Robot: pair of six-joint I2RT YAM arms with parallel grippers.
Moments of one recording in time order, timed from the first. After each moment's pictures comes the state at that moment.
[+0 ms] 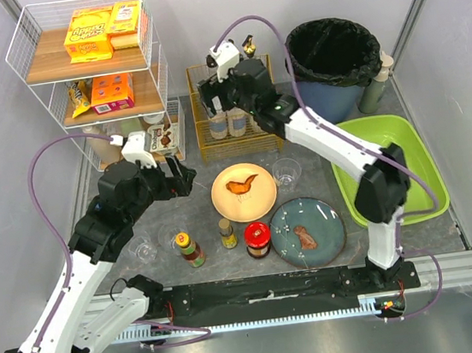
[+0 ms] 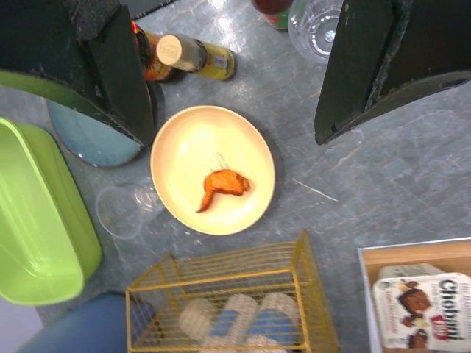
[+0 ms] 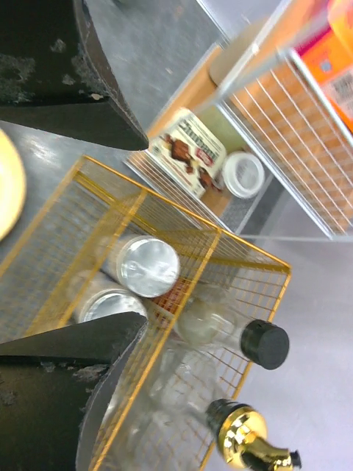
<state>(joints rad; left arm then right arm) -0.51 0.79 1.02 -0.61 -0.11 -0.38 0.68 1.95 1.85 -0.07 0.07 0.00</state>
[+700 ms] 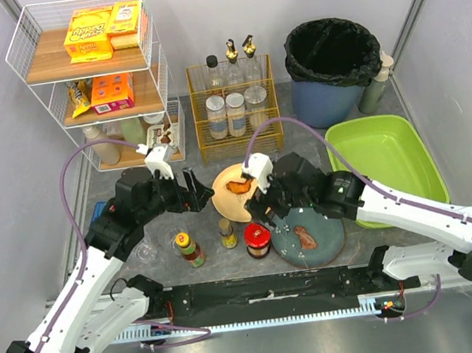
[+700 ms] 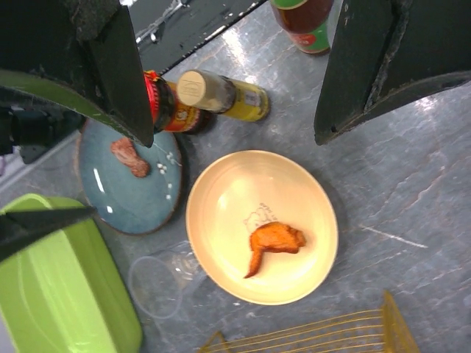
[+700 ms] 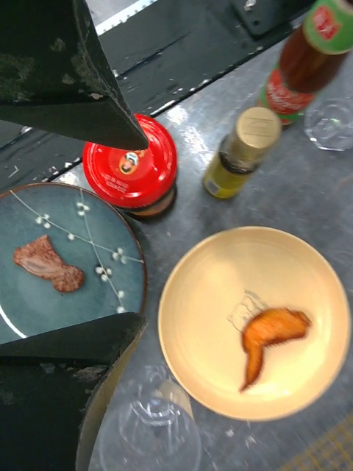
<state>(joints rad) -0.51 0.80 0.89 -0.56 0.18 -0.40 0.97 1.18 1.07 -0.52 -0.05 0.02</state>
